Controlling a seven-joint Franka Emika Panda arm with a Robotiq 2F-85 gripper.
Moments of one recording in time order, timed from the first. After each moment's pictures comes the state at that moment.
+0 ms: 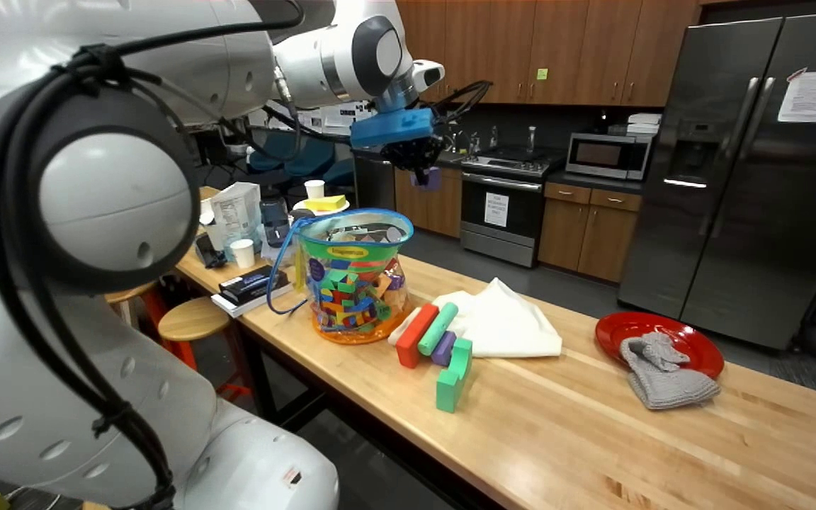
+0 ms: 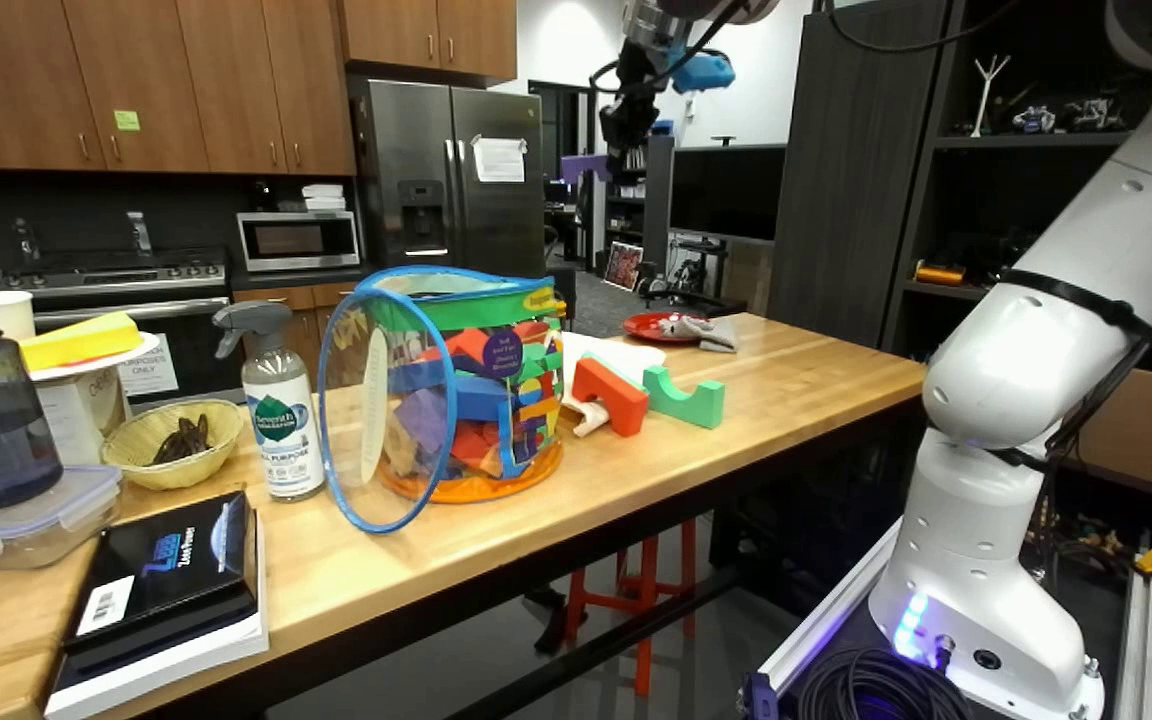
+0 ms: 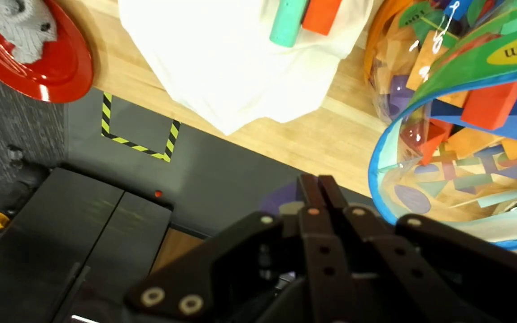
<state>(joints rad) 0.05 -0.43 0.04 -2.00 -0.09 2.03 -0.11</state>
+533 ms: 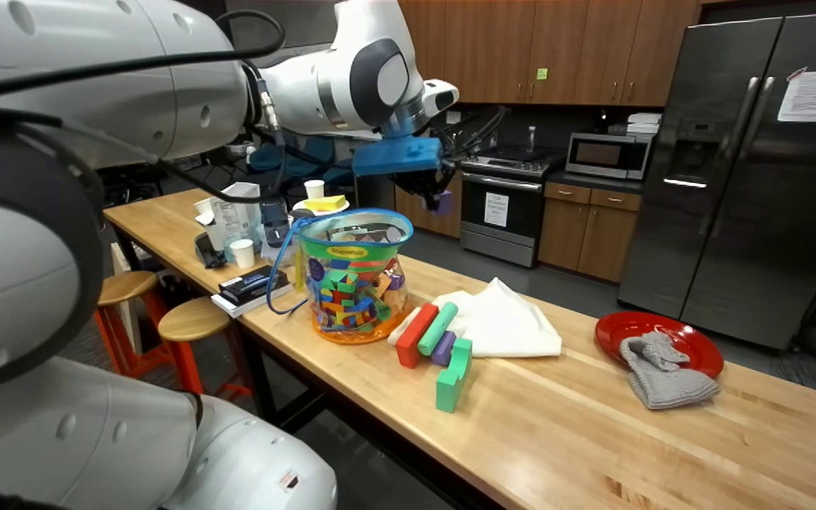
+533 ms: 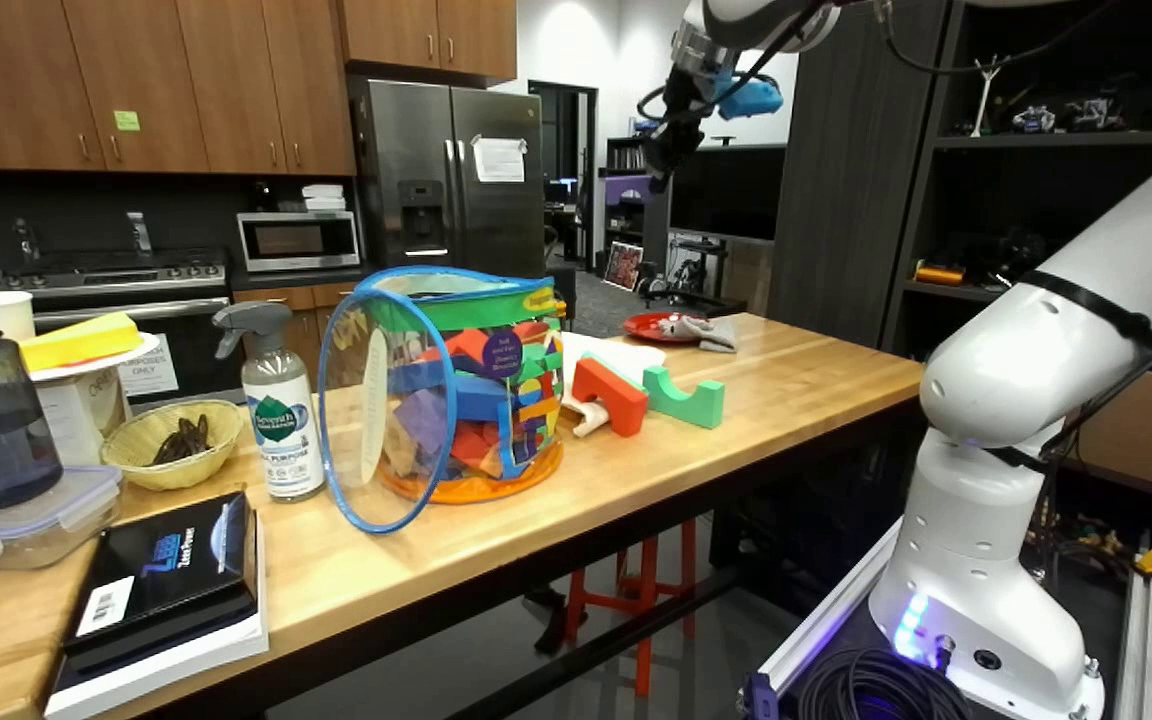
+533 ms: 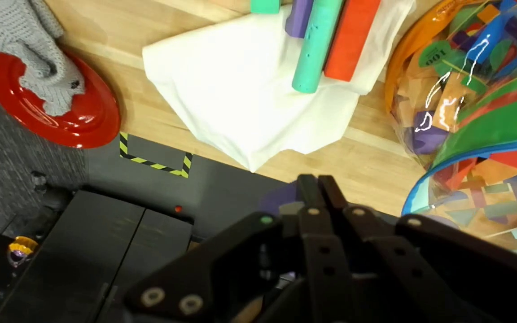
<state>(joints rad) 0.01 -0.60 -0.01 -2.22 -0.09 2.09 -0.10</state>
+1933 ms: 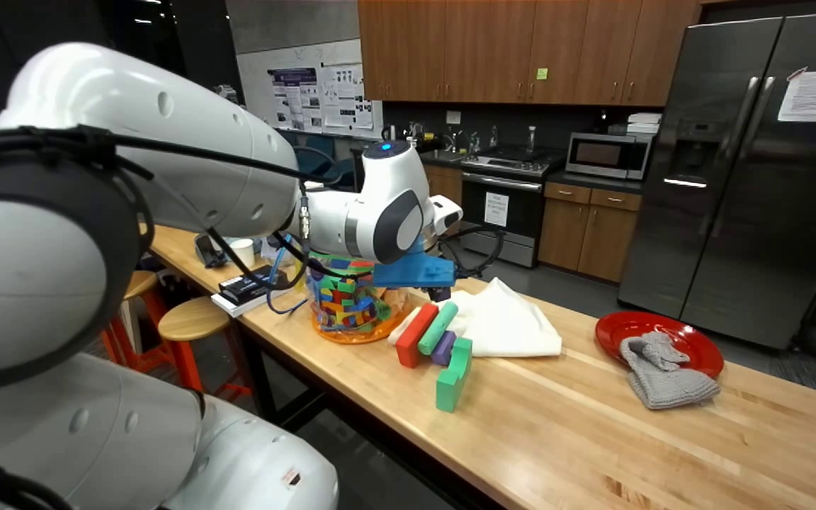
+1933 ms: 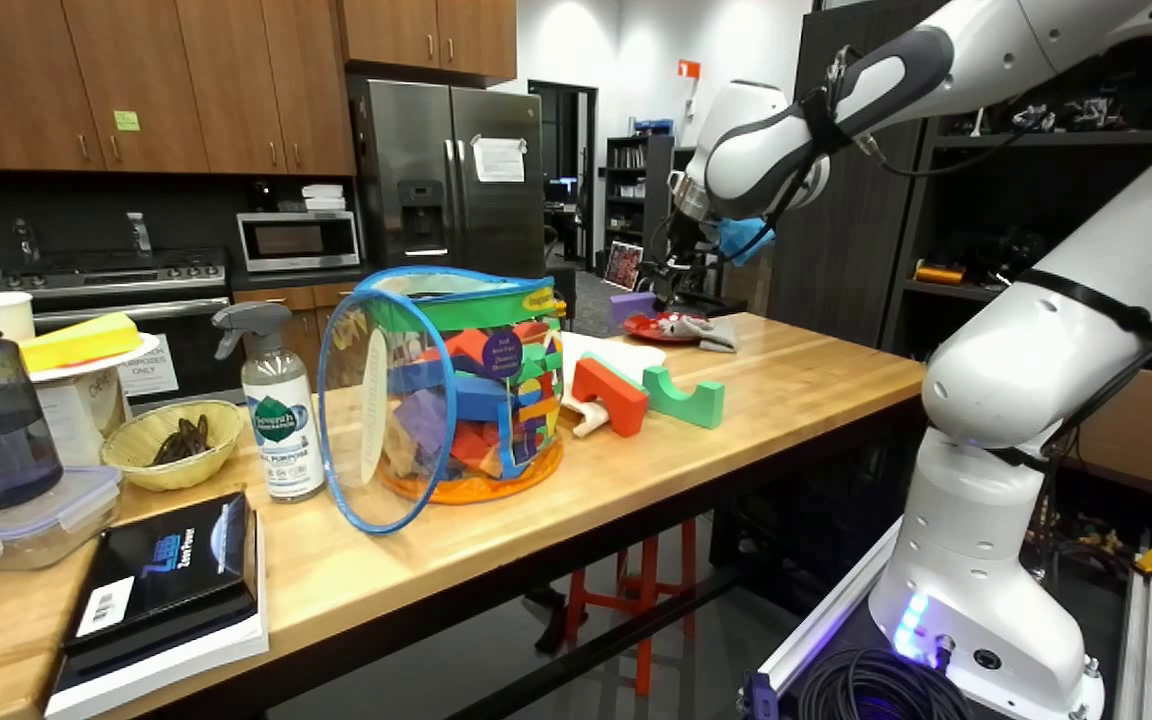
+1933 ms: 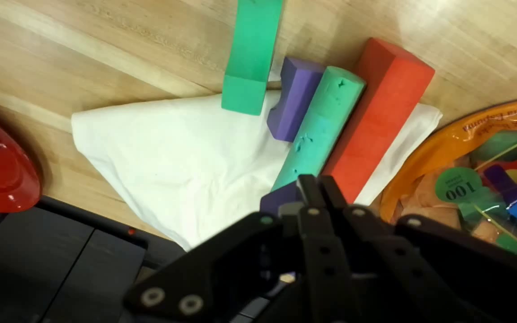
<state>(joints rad) 0.04 -0.56 -0.09 -2.66 -0.08 2.53 -0.26</state>
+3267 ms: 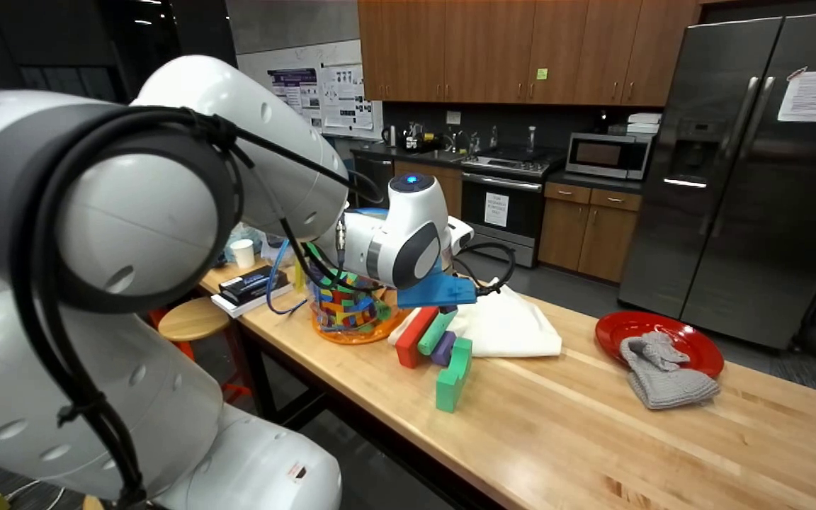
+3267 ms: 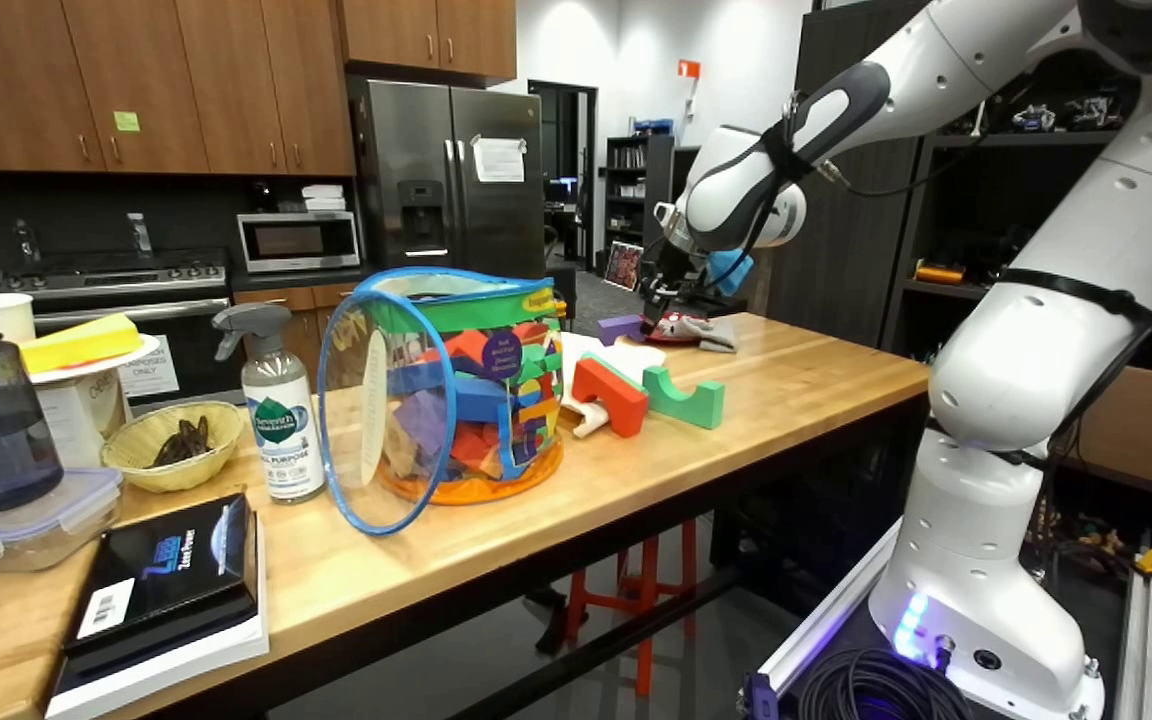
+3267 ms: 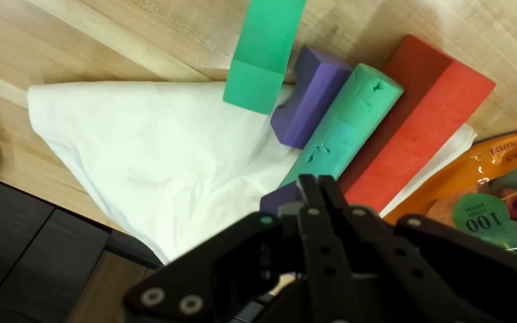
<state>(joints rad) 0.11 -0.39 -0.19 -2.65 -0.02 2.71 -0.46</state>
